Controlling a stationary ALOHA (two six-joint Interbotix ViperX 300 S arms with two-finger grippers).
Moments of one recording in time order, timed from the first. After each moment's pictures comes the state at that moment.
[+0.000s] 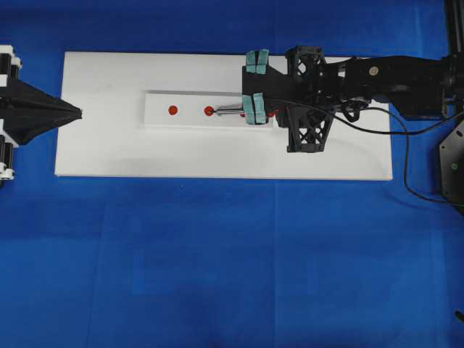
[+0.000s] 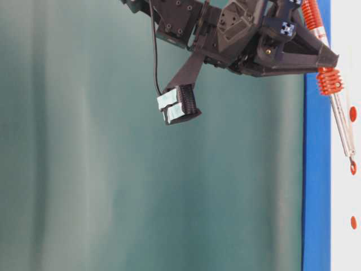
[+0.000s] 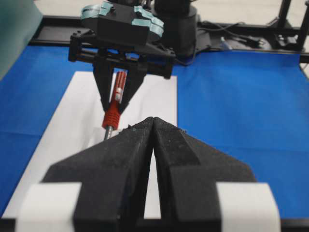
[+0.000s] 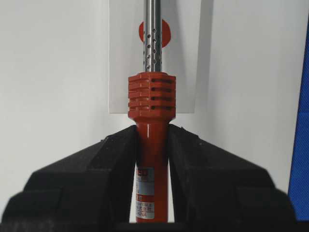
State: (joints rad) left arm 0.04 -0.98 1.24 0.00 -0.30 -0.02; right arm -0.19 0.01 0.55 -0.12 0.54 0.04
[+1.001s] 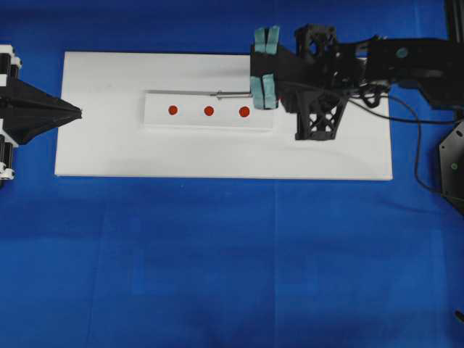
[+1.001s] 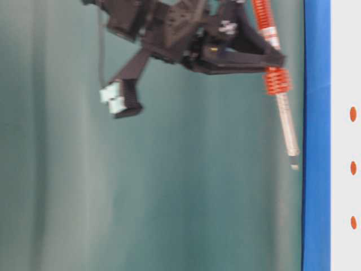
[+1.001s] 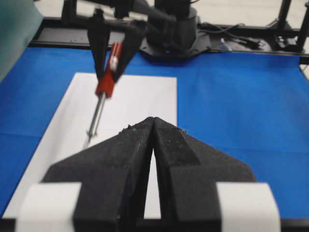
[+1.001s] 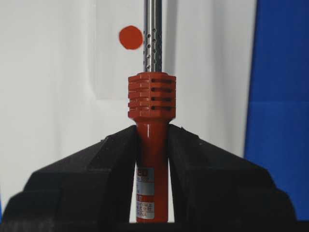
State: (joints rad) left arm 0.04 -0.98 1.24 0.00 -0.30 -0.02; right arm -0.19 -0.12 0.47 -0.15 0.72 0.03
